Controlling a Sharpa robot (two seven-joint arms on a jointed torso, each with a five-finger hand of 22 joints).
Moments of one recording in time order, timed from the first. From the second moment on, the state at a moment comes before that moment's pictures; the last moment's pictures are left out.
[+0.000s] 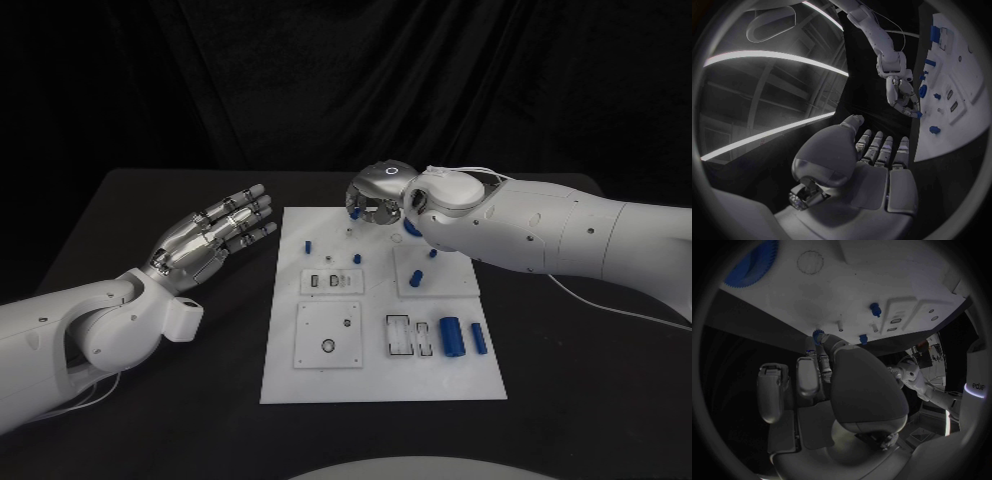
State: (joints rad) left arm 1.23 -1.02 -0.21 1.57 -0.06 0.14 0.64; left_hand 1.33 0.27 0.01 0.04 0.59 0.29 0.03 0.07 0.05 0.18 0.13 0.21 0.06 0.14 0.15 0.05 0.04 0.16 0.09 0.26 0.05 0.02; right arm 1.38 -0.46 -0.23 1.09 -1.66 -0.32 0.00; right_hand 1.49 -0.10 0.36 0.11 0.39 0.94 0.11 0.22 0.41 1.12 0.06 0.21 0.09 1.42 -0.03 1.33 1.05 0.04 1.47 0.08 1.52 1.31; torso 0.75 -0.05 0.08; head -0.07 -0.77
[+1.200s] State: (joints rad) left arm 1.23 -1.02 -0.21 1.56 -0.06 0.15 0.63; left_hand 1.32 0.27 0.02 0.04 0.59 0.30 0.03 0.07 0.05 0.17 0.13 0.21 0.06 0.14 0.15 0.05 0.04 0.16 0.09 0.27 0.05 0.02; right arm 1.42 -0.57 -0.22 1.18 -1.65 -0.35 -0.03; right_hand 1.46 -0.11 0.32 0.11 0.33 0.77 0.09 0.08 0.29 0.99 0.09 0.24 0.17 1.35 -0.01 1.25 0.94 0.04 1.40 0.10 1.43 1.31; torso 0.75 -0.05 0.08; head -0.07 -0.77
